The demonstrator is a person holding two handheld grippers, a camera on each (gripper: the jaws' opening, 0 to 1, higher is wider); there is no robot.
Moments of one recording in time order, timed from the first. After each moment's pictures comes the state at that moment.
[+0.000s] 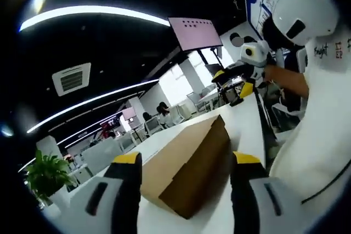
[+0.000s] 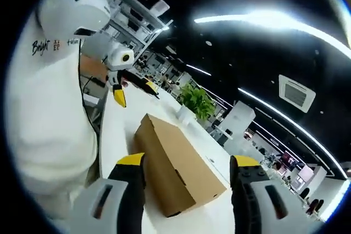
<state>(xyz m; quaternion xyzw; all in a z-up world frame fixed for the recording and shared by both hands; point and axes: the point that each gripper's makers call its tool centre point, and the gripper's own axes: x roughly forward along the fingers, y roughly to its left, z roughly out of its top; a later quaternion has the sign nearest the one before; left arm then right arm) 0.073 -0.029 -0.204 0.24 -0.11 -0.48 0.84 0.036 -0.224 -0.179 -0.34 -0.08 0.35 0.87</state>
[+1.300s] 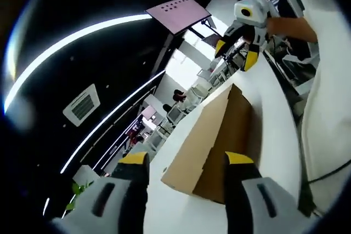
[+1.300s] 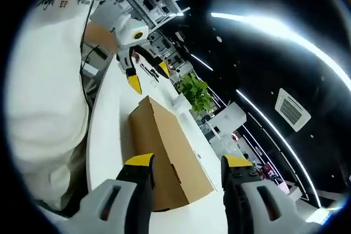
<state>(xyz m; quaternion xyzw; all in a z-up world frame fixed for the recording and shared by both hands) 0.101 -0.019 -0.206 0.40 -0.15 -0.38 0.82 0.047 -0.210 -0.193 -0.45 -0.09 0.29 0.84</state>
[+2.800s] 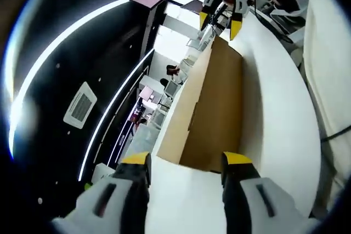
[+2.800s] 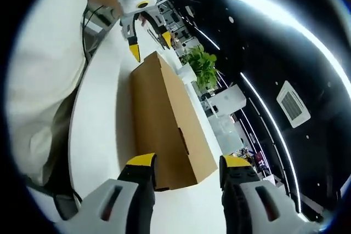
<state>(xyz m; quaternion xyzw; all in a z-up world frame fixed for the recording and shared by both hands) 0.130 -0.004 -0.257 0.51 -0.08 -0.33 0.79 0.086 -0.238 -0.244 -0.52 -0.02 0.24 0.82</state>
